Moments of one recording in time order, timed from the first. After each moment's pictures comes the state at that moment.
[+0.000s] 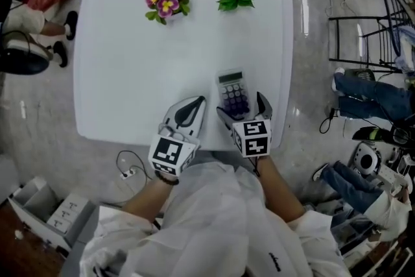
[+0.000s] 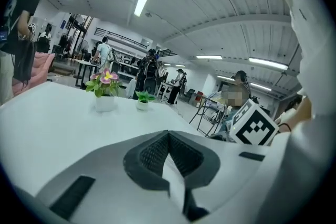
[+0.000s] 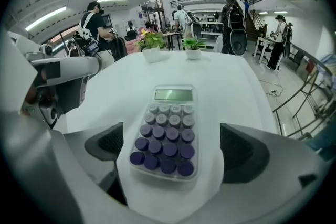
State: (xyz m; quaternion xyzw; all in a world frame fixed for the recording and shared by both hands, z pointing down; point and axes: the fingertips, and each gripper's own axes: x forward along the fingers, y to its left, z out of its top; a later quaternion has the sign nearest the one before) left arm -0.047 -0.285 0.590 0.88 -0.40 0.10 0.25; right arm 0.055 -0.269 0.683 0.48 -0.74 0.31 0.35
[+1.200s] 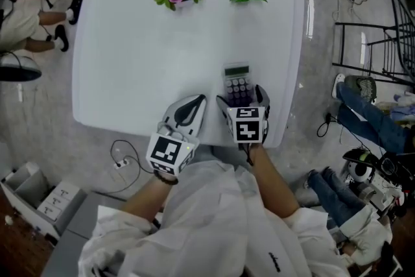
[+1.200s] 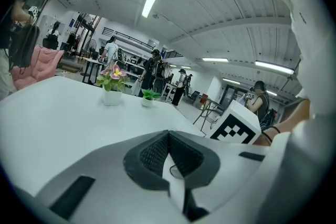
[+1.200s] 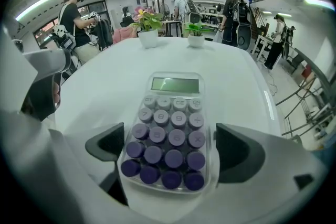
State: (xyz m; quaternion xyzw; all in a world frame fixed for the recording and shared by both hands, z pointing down) left arm -0.061 -0.263 0.607 0.86 -0.43 0.09 0.27; right arm 0.045 -0.272 0.718 0.47 -0.71 0.32 0.42
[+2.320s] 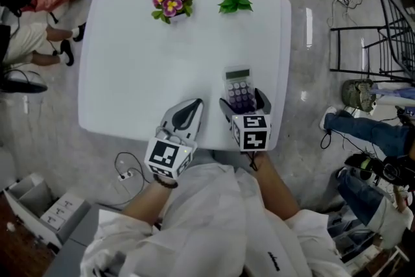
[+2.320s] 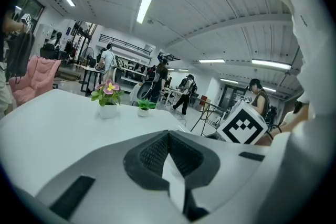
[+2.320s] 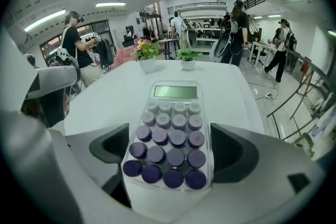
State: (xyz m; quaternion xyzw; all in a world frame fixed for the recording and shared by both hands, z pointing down) left arm -0.049 -0.263 0.564 0.87 -0.43 0.08 0.23; right arm 0.065 -0.281 0.660 0.50 -0.74 0.29 0.33
